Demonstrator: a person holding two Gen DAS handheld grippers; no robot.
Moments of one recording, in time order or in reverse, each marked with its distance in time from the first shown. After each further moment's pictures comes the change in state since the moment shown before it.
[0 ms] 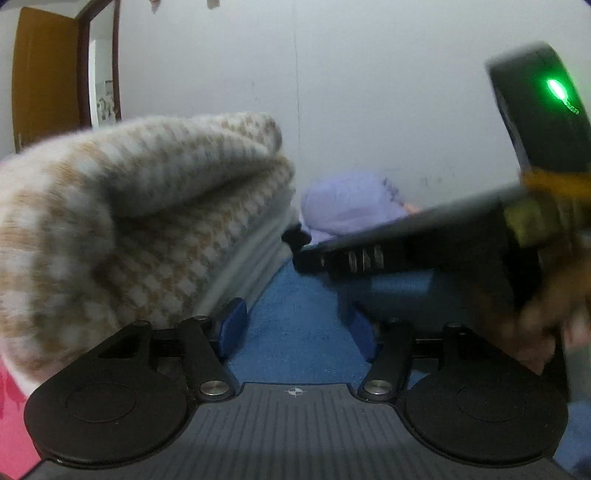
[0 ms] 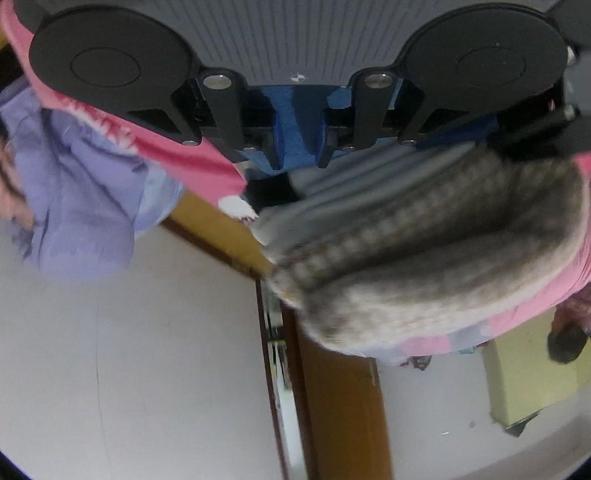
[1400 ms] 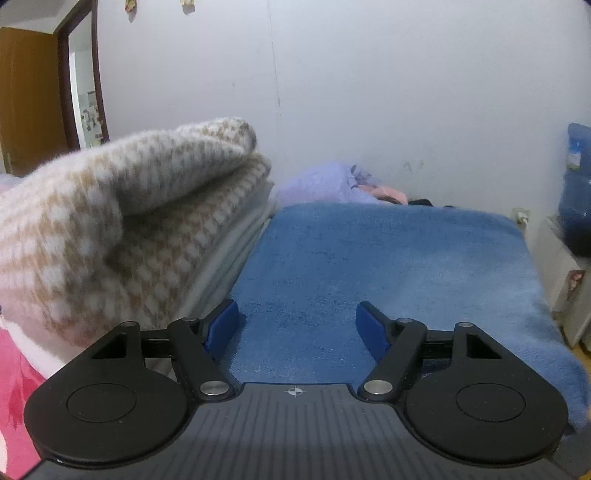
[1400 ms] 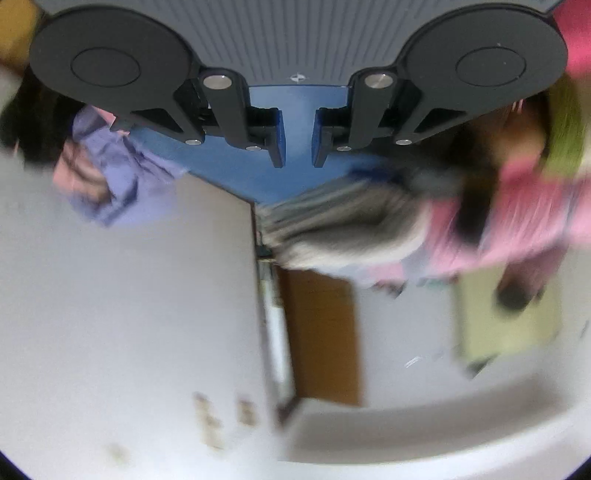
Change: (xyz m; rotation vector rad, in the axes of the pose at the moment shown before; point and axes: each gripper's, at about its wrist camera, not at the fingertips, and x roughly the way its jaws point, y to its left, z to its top) left arm -0.024 -0.016 -0.001 0.063 0.025 -0.025; right arm -0.232 0.013 -0.128 -0.159 -0.303 0.021
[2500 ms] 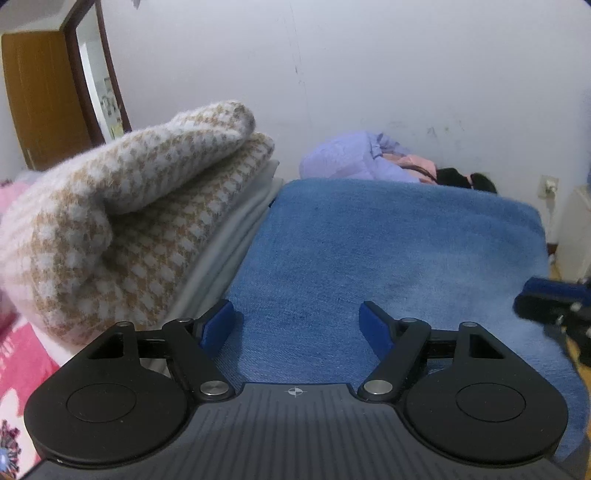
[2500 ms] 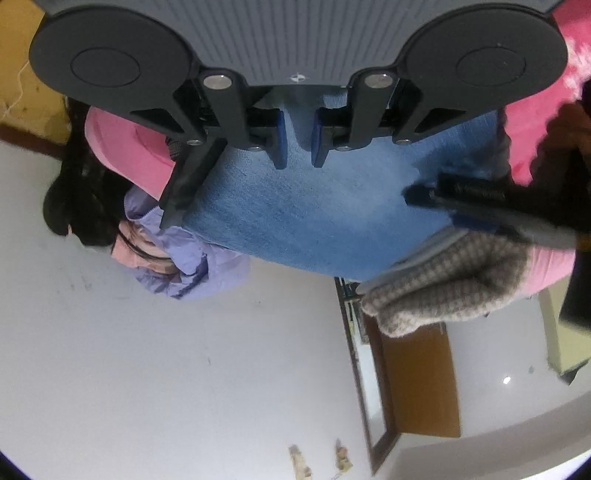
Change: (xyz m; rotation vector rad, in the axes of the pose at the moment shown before) left arm 0.024 -0.015 0.013 0.049 0.127 0.124; right arm 0.038 -0.044 -0.021 0.283 0.145 -0.261
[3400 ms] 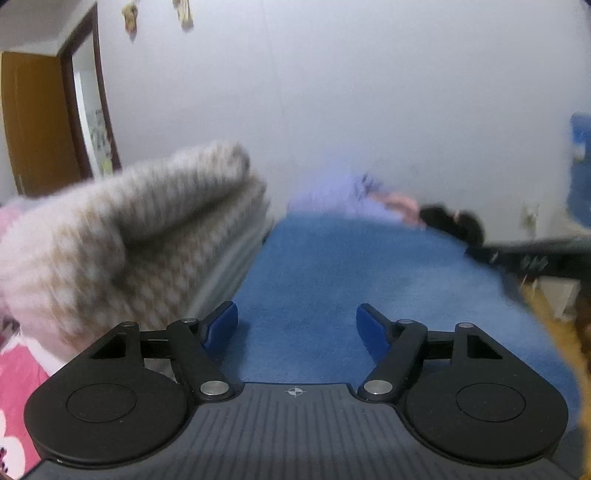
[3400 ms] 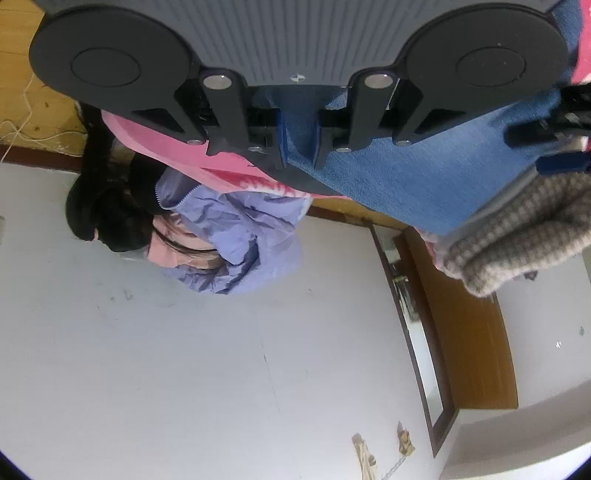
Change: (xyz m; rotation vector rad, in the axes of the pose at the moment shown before) left arm -0.033 0.010 -0.004 -0.011 -0.199 -0.098; right arm 0.054 -0.045 0.017 0.106 -0.052 -0.110
